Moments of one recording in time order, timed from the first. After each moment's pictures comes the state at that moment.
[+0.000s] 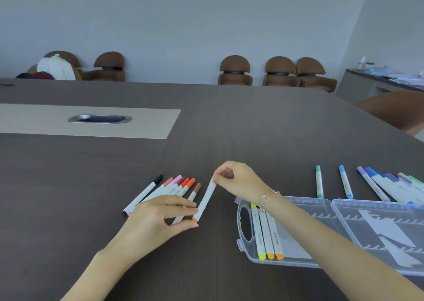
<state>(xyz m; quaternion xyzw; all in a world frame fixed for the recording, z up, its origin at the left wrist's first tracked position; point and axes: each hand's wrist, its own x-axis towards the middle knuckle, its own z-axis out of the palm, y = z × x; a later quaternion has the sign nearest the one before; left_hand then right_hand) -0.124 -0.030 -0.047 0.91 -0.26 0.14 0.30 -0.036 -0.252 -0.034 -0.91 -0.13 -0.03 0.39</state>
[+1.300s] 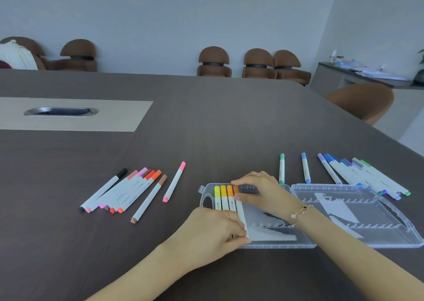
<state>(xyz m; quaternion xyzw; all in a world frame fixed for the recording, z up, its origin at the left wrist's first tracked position) -0.144 -0.182 -0.048 0.88 -0.44 0.03 0.16 -0.086 -0.378 -0.056 -0.97 -0.13 -0.01 0.22</state>
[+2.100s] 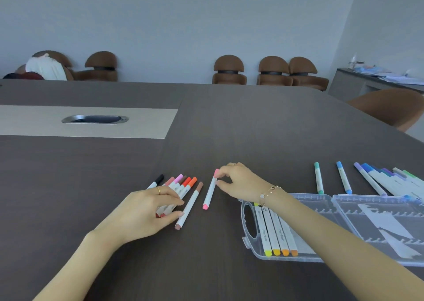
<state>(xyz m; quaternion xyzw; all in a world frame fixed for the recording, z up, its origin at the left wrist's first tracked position) -0.090 0.005 -0.046 0.95 -0.26 0.08 0.14 -0.038 -0.250 -0.032 -0.96 -0.18 0.01 0.22</state>
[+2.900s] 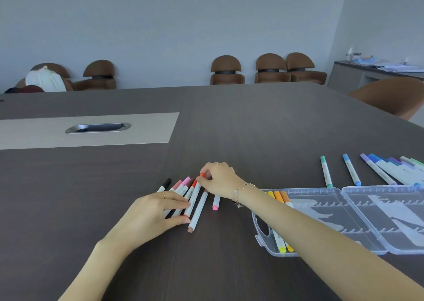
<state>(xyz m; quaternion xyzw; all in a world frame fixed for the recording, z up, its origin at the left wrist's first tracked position) -0.089 0.011 -0.049 0.94 -0.26 0.07 0.20 -0.015 -0.187 -0.047 -0.96 -0.13 -0.01 0.26</state>
